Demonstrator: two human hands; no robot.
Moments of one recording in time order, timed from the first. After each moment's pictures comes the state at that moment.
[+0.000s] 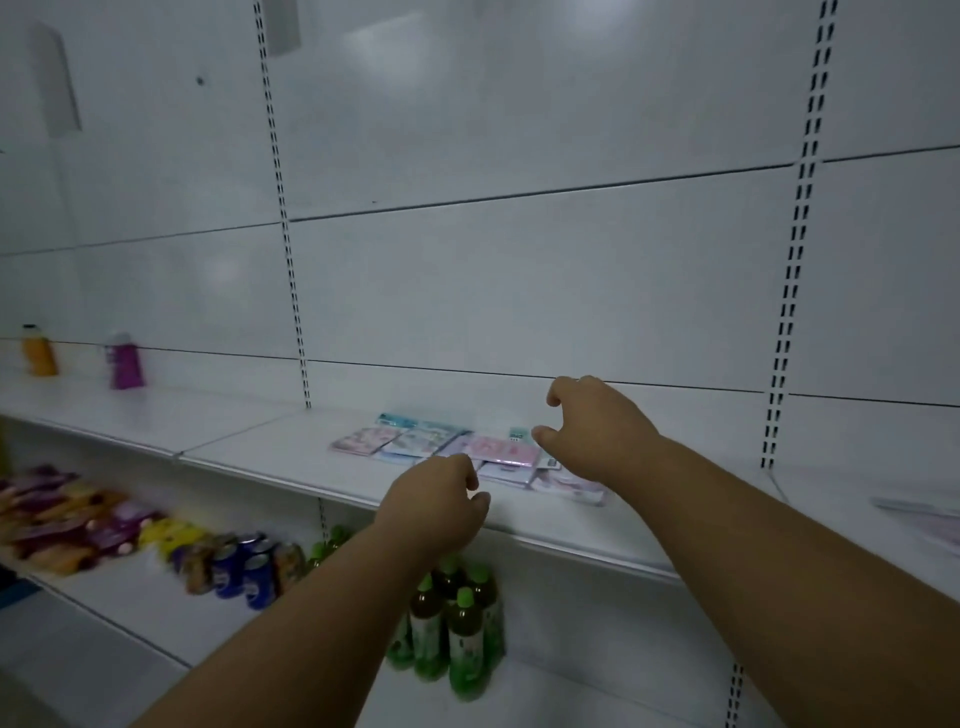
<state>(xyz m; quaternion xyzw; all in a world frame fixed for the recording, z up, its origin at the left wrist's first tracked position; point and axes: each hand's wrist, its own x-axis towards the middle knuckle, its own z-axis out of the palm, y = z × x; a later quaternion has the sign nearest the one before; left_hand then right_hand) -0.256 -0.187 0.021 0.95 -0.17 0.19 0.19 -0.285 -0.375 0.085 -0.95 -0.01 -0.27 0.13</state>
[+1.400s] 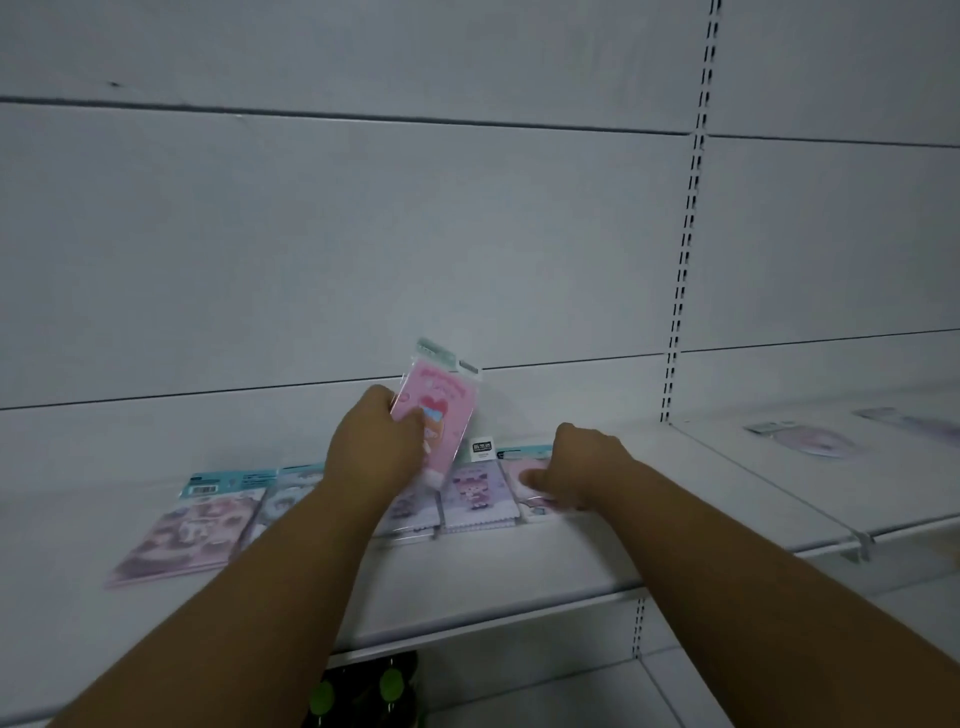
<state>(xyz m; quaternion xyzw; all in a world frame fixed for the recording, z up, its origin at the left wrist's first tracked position) -0.035 -0.208 0.040 0.82 -0.29 0.08 0.48 -0.168 -0.379 0.016 -0.91 0.39 -0.11 0.06</state>
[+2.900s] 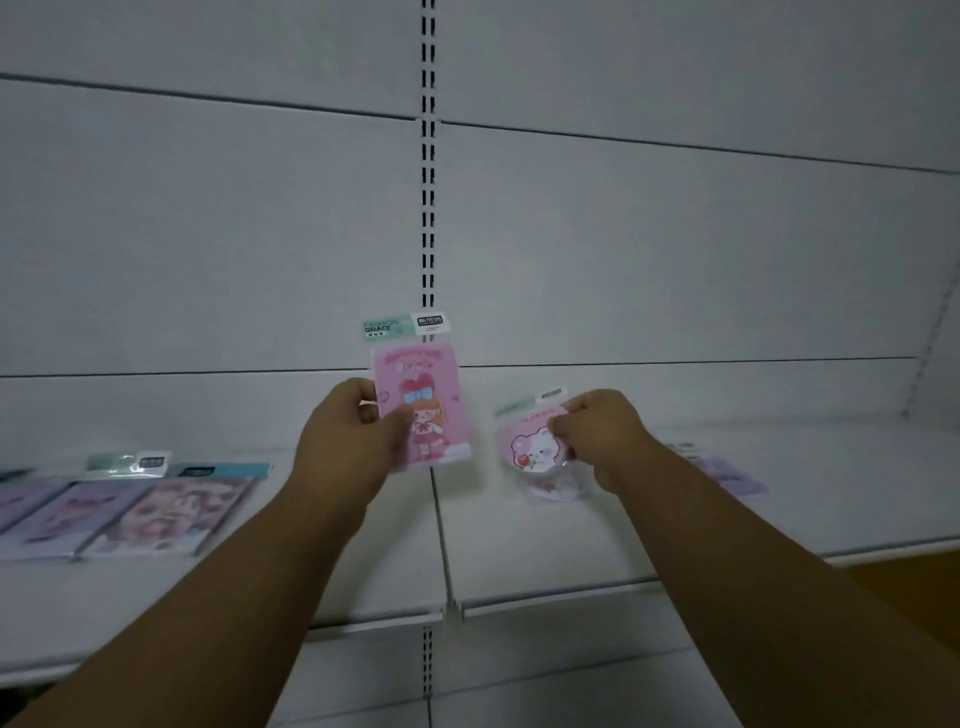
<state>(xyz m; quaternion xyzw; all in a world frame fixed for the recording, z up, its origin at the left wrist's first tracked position) -0.282 -0.488 0.044 0.68 -0.26 0.00 0.69 -0.393 -0.712 0.042 -0.75 0.35 -0.33 0.45</state>
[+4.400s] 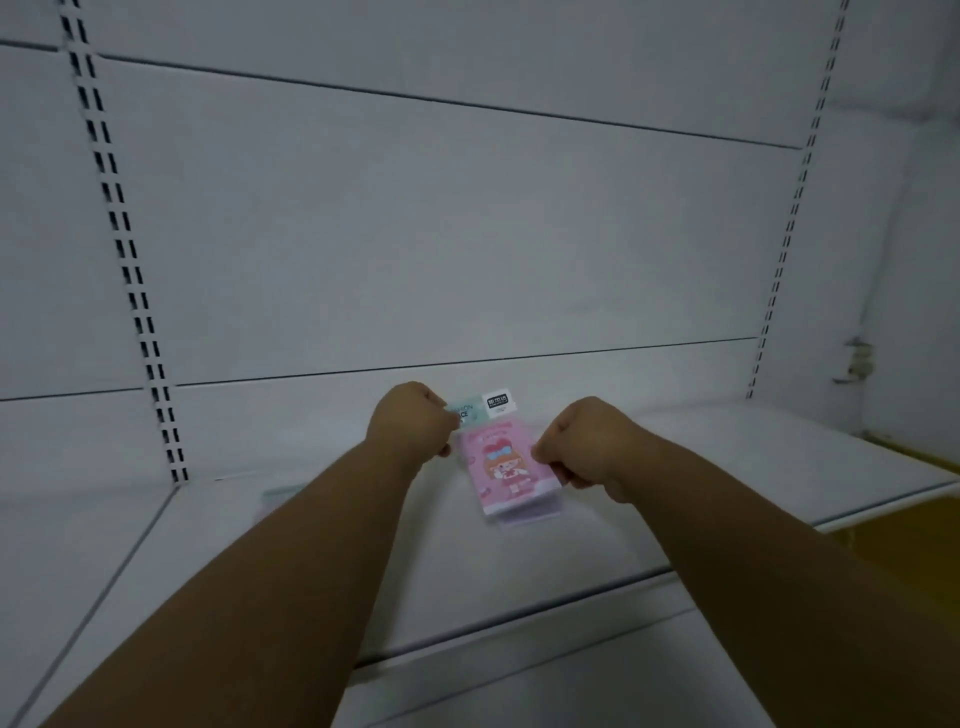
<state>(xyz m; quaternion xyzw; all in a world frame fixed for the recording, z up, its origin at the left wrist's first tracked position) -0.366 -0.808 0.034 0.80 -0.33 -0.08 0.49 -0.544 -0.899 0.046 -0.81 0.39 -0.21 0.39</state>
